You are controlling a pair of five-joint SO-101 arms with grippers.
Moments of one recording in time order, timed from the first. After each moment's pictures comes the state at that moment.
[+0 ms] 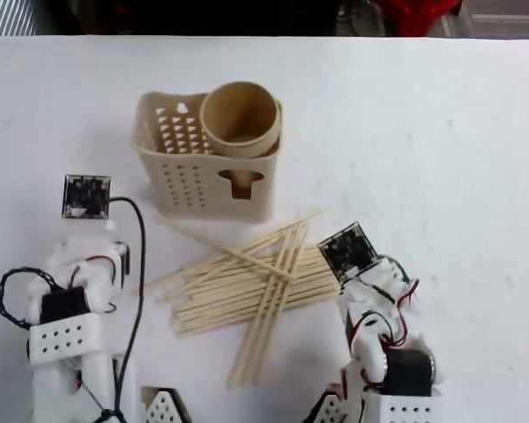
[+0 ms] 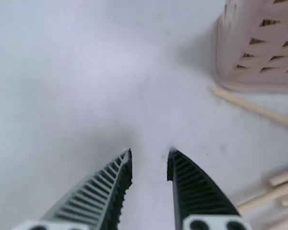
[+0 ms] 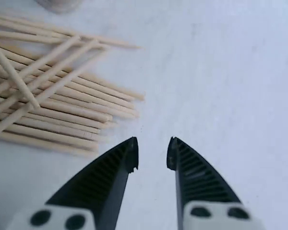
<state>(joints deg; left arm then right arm) -21.1 -60.1 77.4 45.8 -14.3 -2.8 -97.5 78.4 71.2 37.5</state>
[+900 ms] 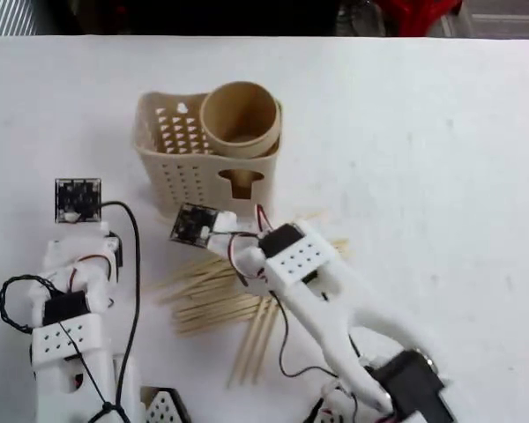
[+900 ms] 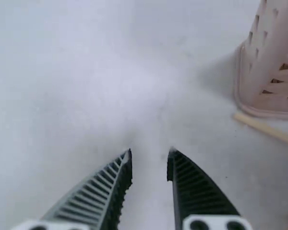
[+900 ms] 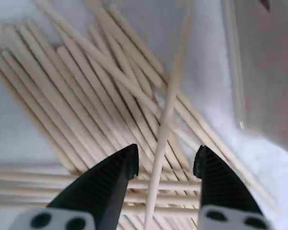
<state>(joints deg) -23.8 -58.2 82.1 32.8 -14.3 -38.6 -11.9 42.9 50.6 40.6</state>
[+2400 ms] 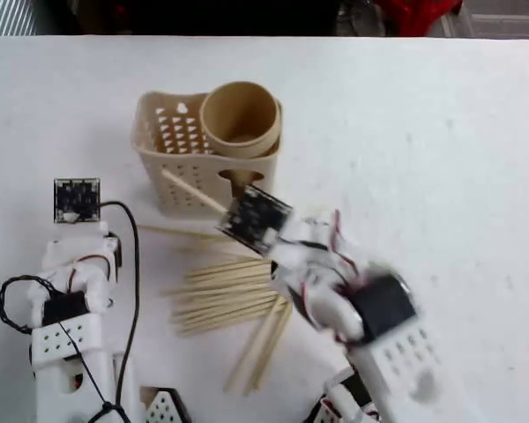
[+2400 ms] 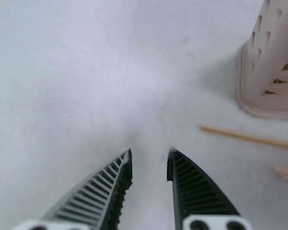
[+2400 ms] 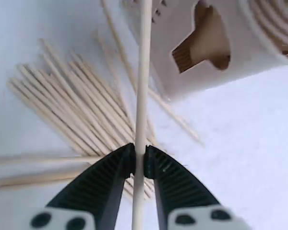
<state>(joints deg) -24.1 -58.2 82.1 32.8 -14.3 -33.0 -57.4 38.1 77.9 33.5</state>
